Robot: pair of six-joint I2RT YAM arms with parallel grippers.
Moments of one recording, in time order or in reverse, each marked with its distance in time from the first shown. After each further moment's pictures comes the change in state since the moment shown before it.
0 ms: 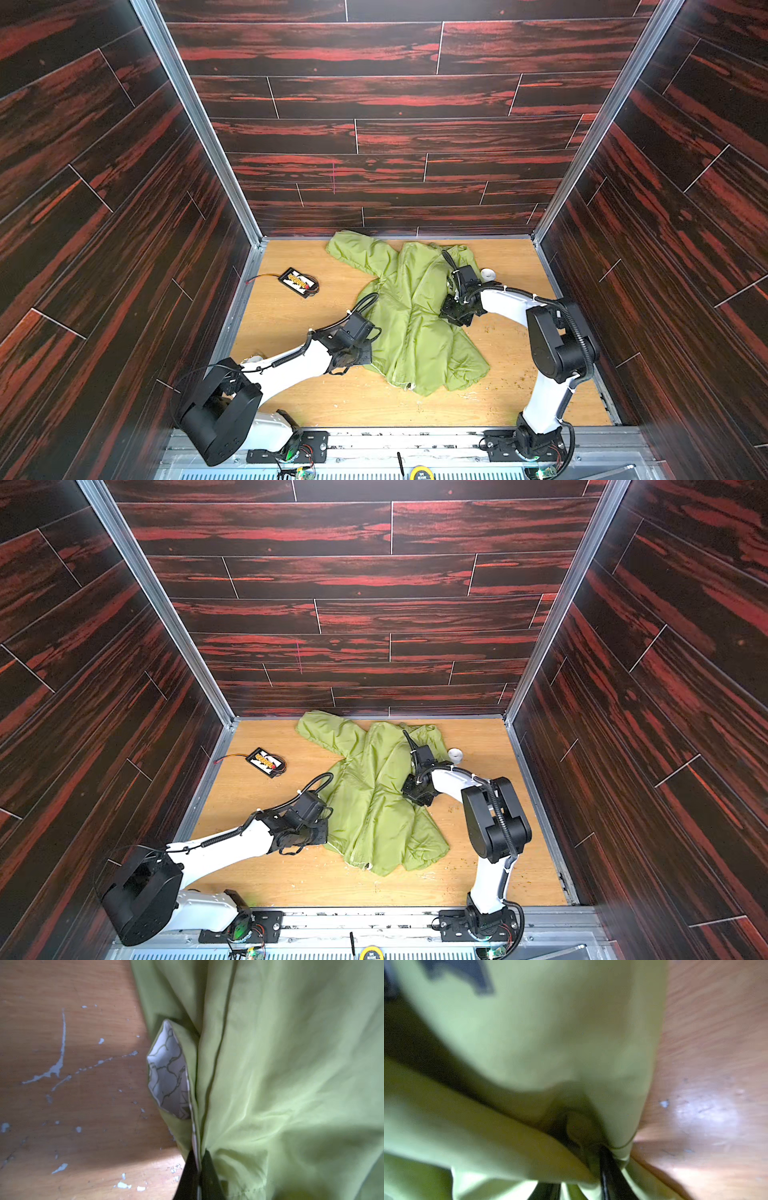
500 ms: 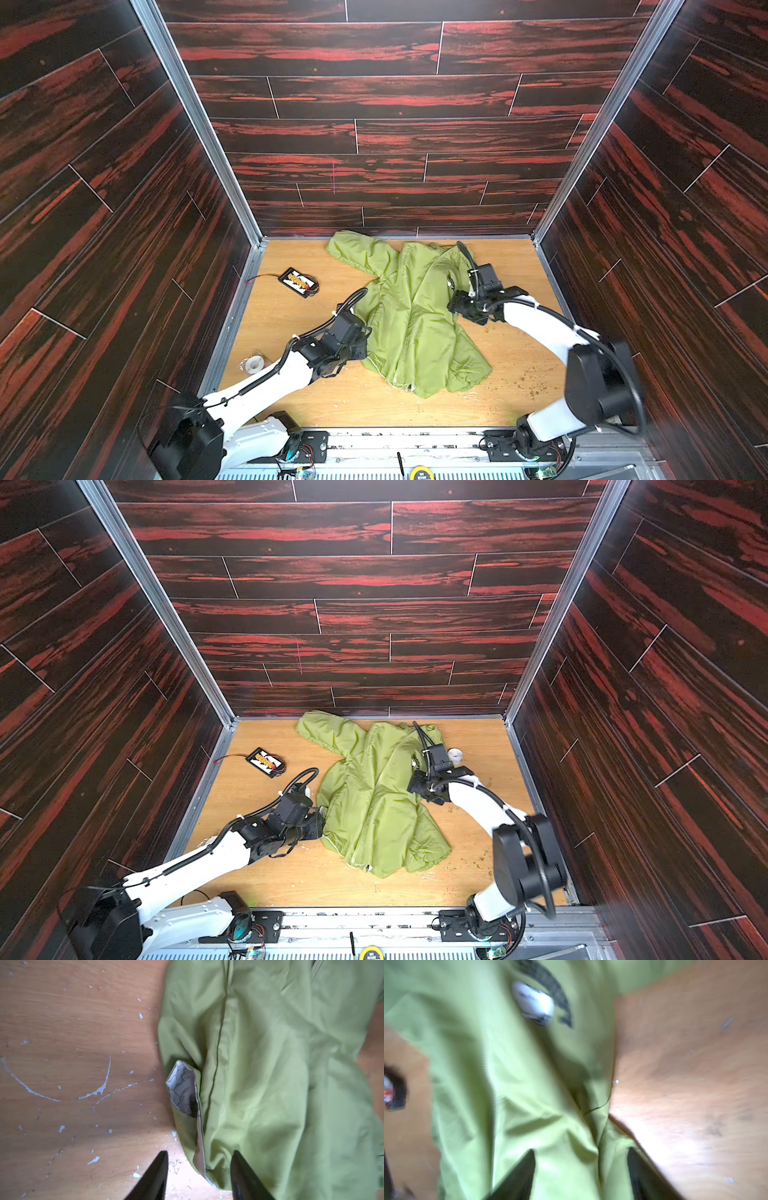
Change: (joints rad) left arm 0.001 -0.232 -0.025 -0.007 -0.072 -0.004; right arm -0.003 -0.373 -0.129 -0.019 0.116 -0.137
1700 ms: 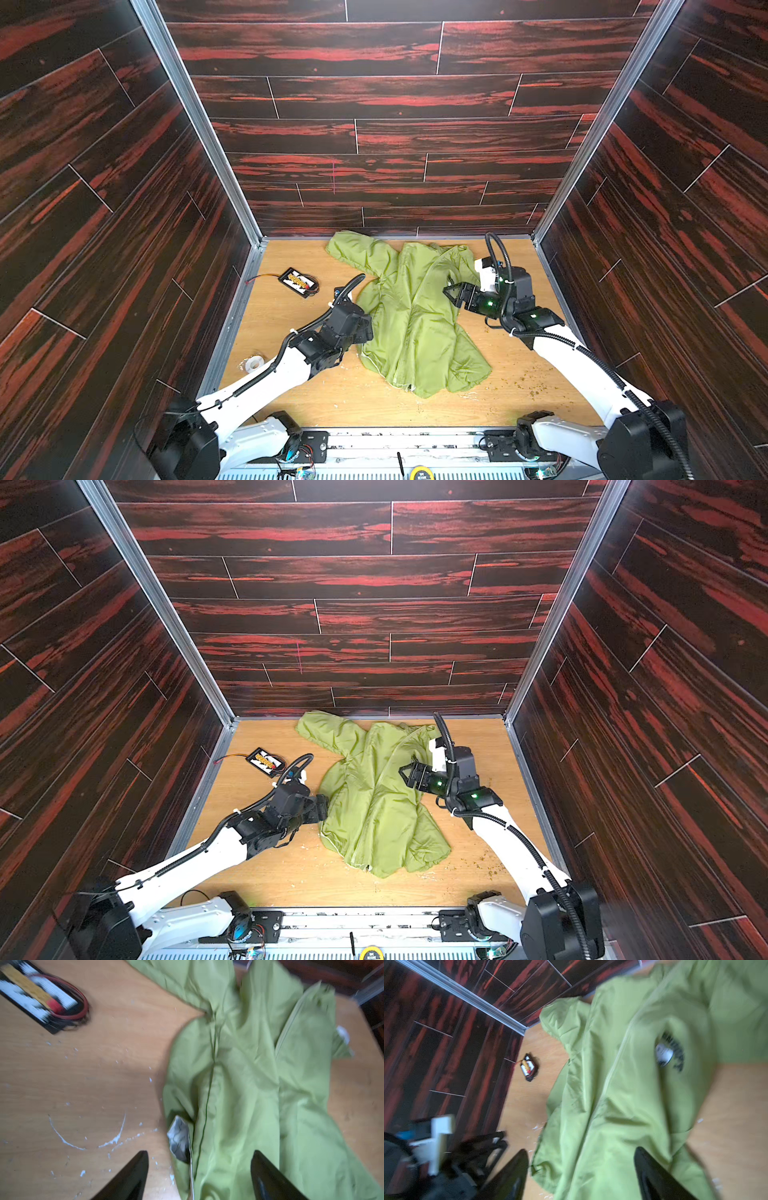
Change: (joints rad) left arm 0.003 0.033 0.082 0.064 -0.102 0.056; right arm -0.030 -0.294 -0.179 0.311 -0.364 -0.039
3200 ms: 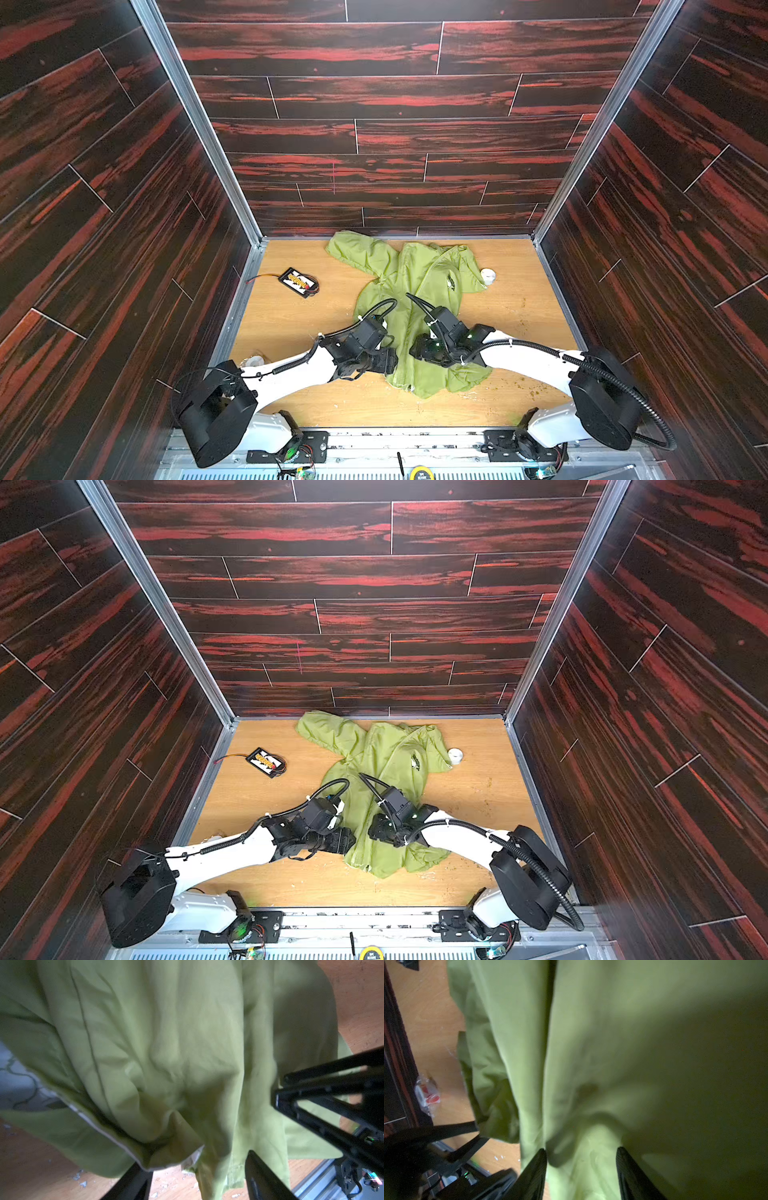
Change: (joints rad) left arm -0.140 0.198 -0.042 0.053 0.337 0.005; right arm 0.515 0.267 -0.016 -0.171 0.286 0.335
